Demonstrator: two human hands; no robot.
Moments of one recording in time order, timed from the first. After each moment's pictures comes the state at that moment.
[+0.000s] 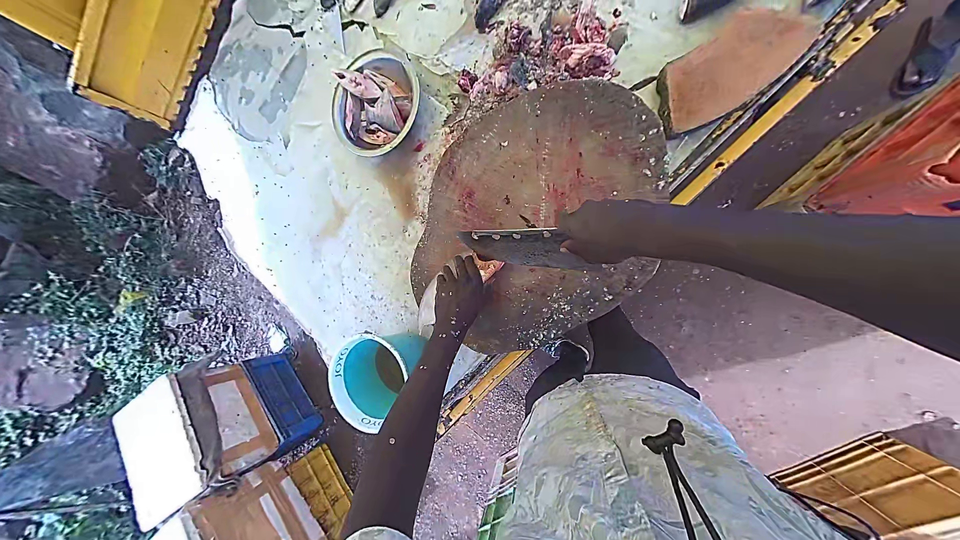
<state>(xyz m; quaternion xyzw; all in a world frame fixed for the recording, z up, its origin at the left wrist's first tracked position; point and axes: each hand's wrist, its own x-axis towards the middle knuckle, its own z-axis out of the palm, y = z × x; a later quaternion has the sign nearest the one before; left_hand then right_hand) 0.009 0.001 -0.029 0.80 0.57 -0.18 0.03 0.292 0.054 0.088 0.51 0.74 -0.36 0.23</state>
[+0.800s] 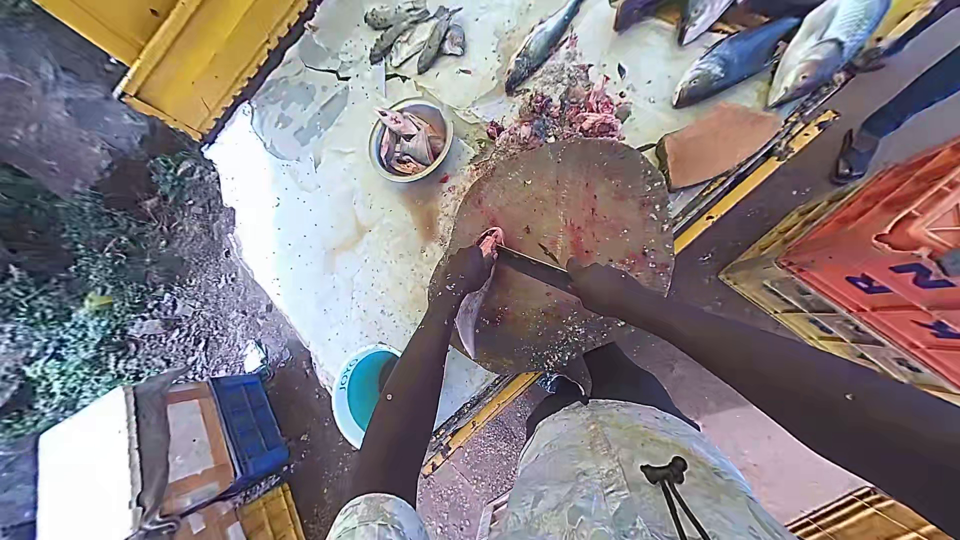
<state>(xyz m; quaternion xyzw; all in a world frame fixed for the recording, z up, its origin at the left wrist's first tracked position) 0.003 0.099 0.033 0.71 0.62 -0.18 0.29 0.250 0.002 0.031 0.63 0.69 -0.32 0.17</state>
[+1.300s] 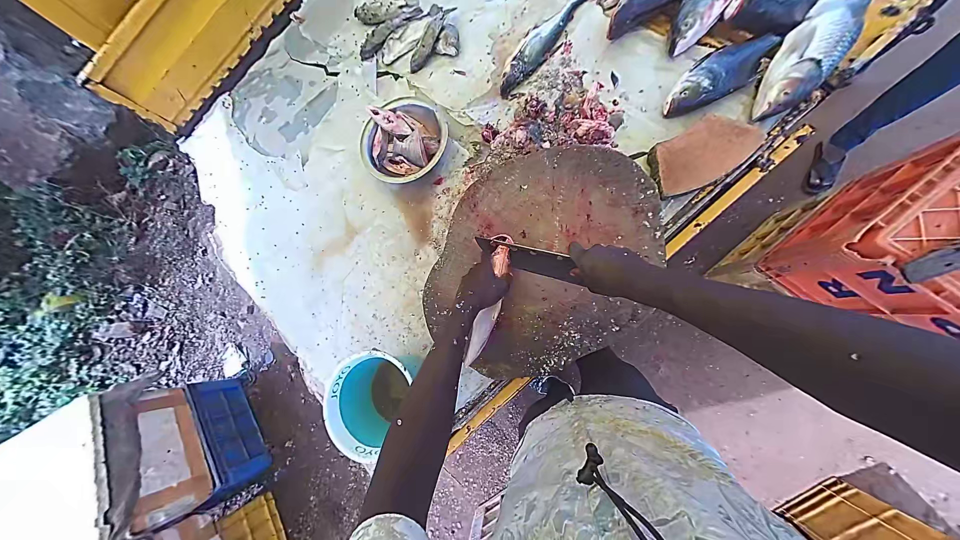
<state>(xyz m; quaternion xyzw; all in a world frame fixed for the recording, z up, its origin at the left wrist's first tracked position) 0.009 0.053 0.012 0.65 0.63 -0.01 0.42 0.269 0.043 0.046 0.61 0.71 -0.27 0.22</state>
